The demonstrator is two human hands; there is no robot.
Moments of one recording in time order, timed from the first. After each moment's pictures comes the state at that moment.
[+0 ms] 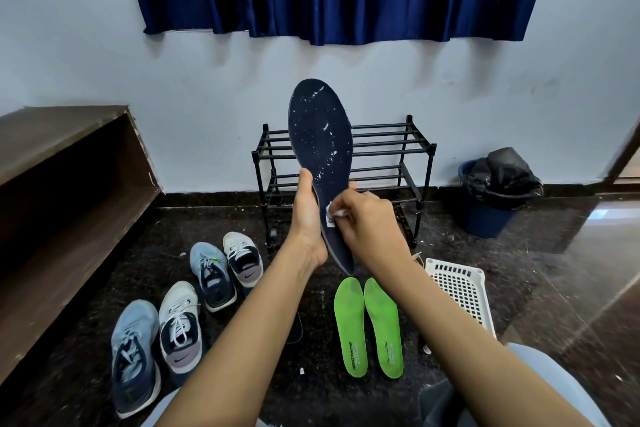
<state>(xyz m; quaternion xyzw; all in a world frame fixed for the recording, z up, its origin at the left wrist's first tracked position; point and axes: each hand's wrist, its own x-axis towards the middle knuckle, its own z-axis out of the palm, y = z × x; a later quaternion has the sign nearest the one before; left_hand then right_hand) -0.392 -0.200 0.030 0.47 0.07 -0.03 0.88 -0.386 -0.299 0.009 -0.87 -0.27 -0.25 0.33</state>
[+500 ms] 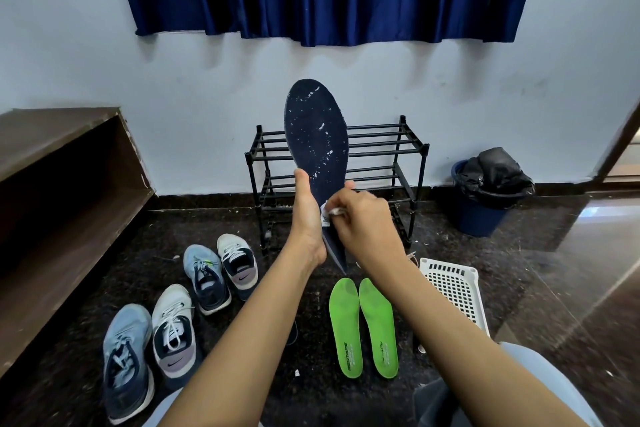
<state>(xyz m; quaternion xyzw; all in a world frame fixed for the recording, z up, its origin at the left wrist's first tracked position) -0.389 -0.211 0.028 0.49 0.10 0.02 0.86 -0.387 -0.301 0.014 -0.88 -0.24 -0.27 0.31</state>
